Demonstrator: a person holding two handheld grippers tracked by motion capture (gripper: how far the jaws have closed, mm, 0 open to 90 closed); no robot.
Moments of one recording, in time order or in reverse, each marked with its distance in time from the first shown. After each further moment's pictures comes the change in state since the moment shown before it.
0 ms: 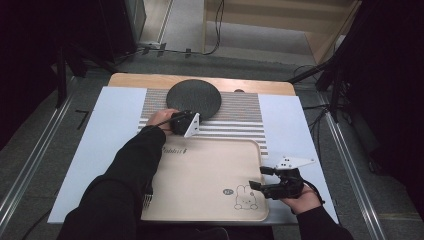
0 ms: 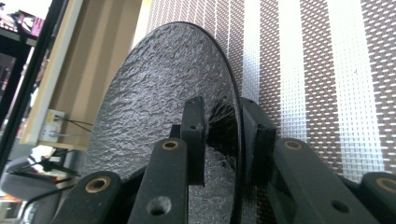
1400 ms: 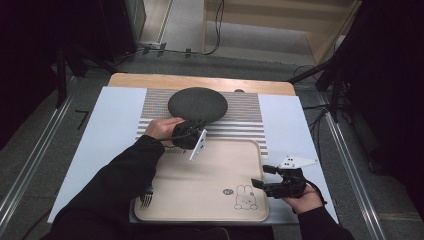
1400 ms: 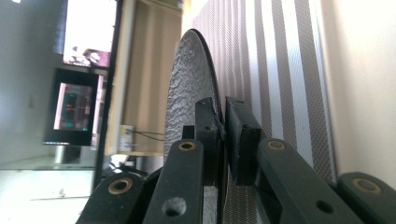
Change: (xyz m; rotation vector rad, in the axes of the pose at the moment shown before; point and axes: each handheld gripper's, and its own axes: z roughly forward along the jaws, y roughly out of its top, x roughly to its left) left arm -0.025 0.064 -0.072 -0.020 0.206 0.178; right arm -0.003 -0.001 -0.004 -0.031 -0.028 0.013
